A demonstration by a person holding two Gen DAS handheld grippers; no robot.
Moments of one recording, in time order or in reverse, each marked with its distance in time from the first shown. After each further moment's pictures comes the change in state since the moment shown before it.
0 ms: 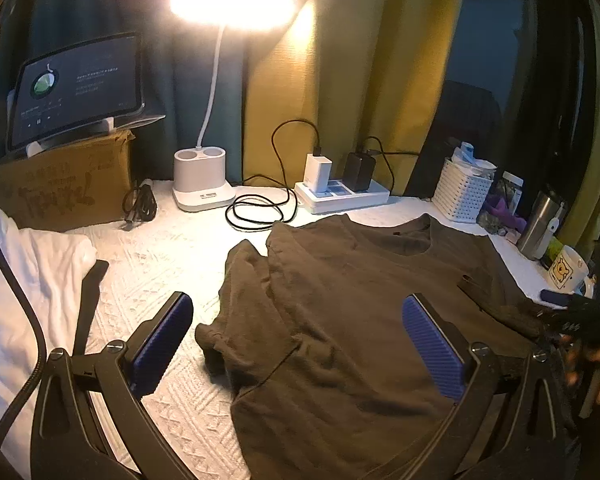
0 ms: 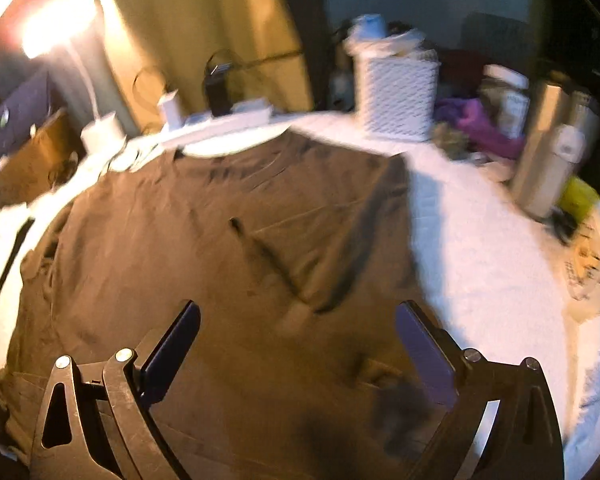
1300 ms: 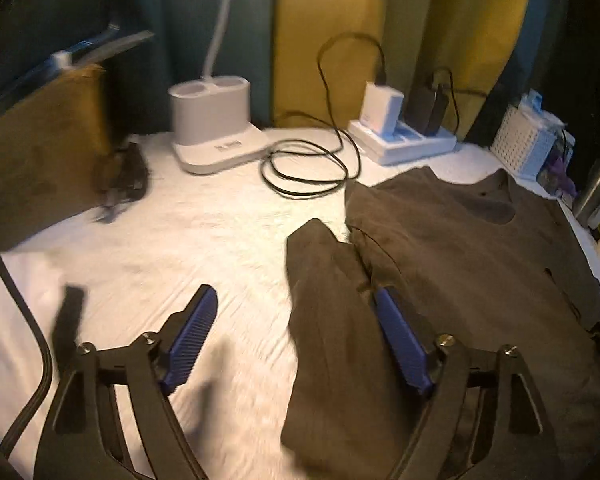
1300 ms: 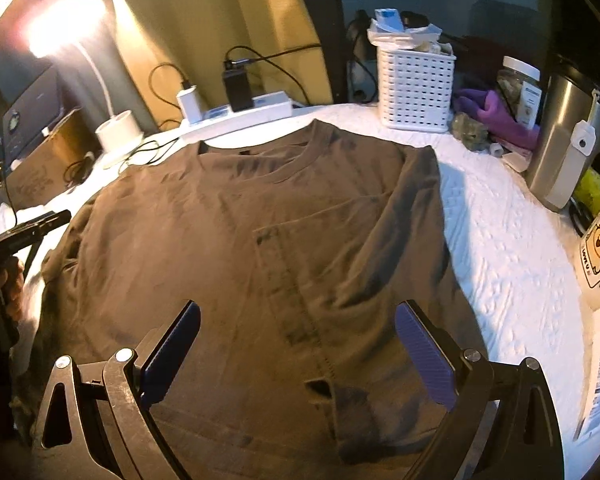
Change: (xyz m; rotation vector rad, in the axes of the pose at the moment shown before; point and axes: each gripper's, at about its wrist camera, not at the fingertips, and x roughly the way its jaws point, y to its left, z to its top) left arm 0.131 0.073 0.020 0.056 0.251 0.006; right arm 0.016 0.034 0.008 -0.019 0.083 0.049
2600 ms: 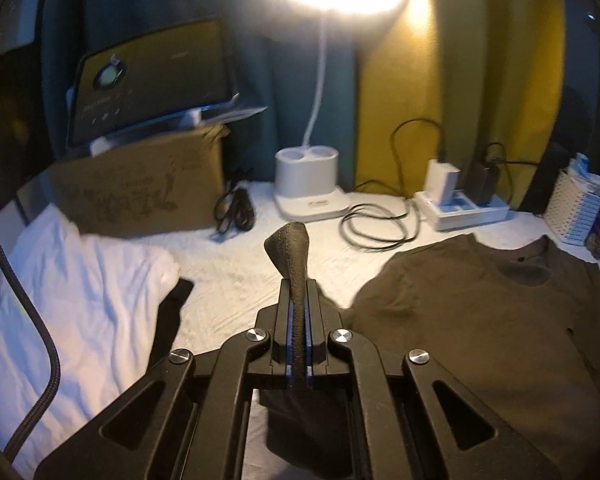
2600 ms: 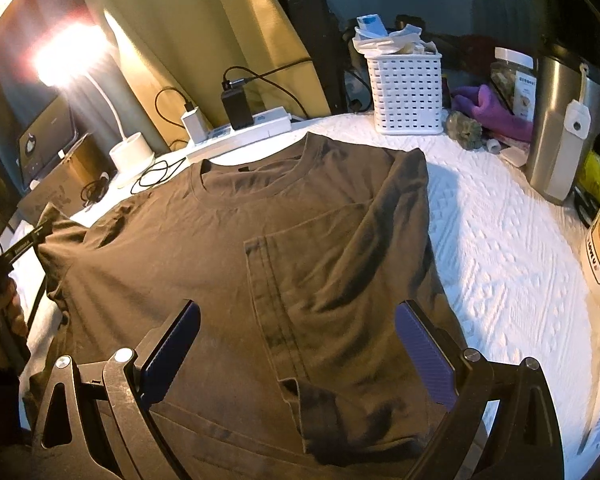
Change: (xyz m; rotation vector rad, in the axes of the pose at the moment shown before) left arm -0.086 -0.026 -0.019 -0.130 -0.246 0.333; right arm -0.014 -0.031 -0.009 0.040 -0.060 0.114
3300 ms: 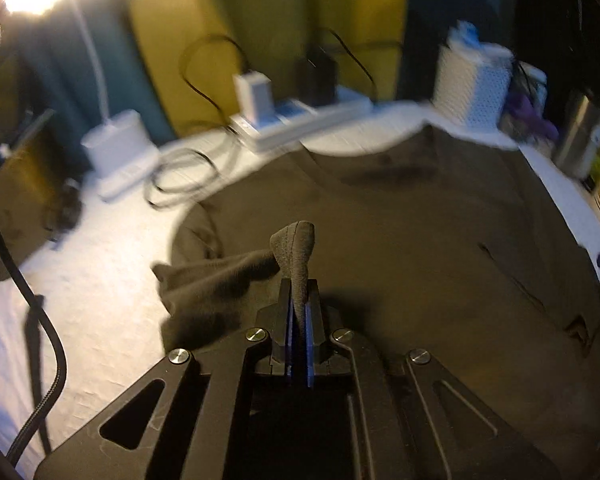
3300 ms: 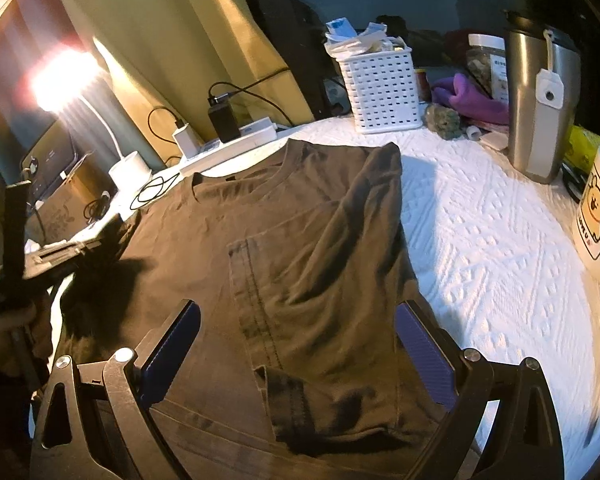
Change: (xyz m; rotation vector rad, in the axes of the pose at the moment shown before) left arm 0.029 -0.146 -0.022 0.300 0.279 -0.277; right arm -0.009 -0.024 -0.011 0.065 -0.034 0.018
